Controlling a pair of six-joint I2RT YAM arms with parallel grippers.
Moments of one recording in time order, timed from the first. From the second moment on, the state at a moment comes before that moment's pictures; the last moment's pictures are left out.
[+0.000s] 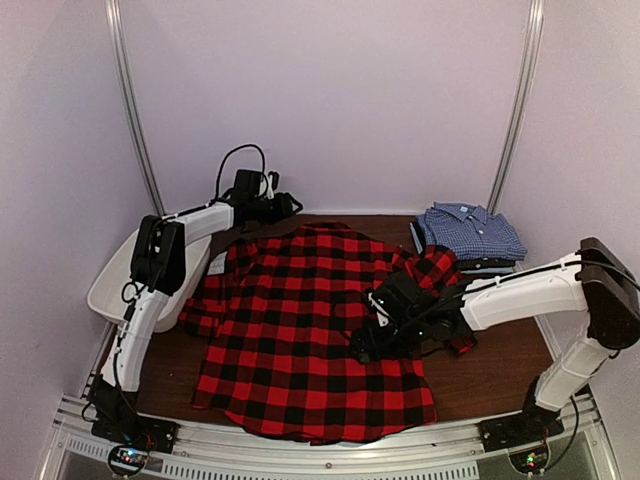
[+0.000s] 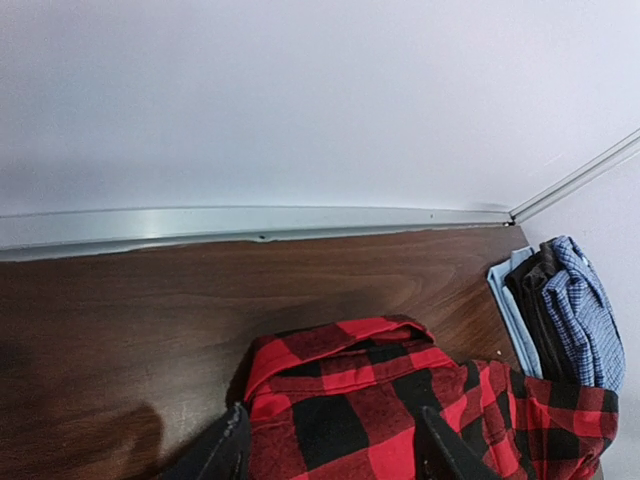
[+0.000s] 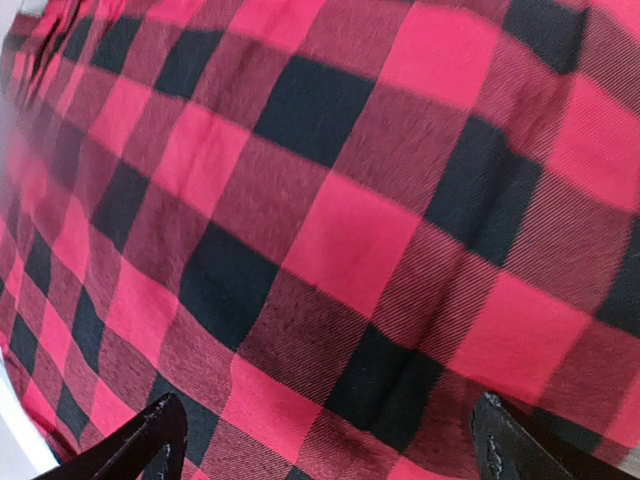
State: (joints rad) left arm -0.37 2.63 2.26 -0.11 0.40 -0.51; right arm 0.97 1.61 0.86 -0.24 0.00 0.62
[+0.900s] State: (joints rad) left arm -0.64 1.92 1.49 -0.12 0.14 -0.37; right arm 0.56 0.97 0.62 -0.20 0.36 0.69
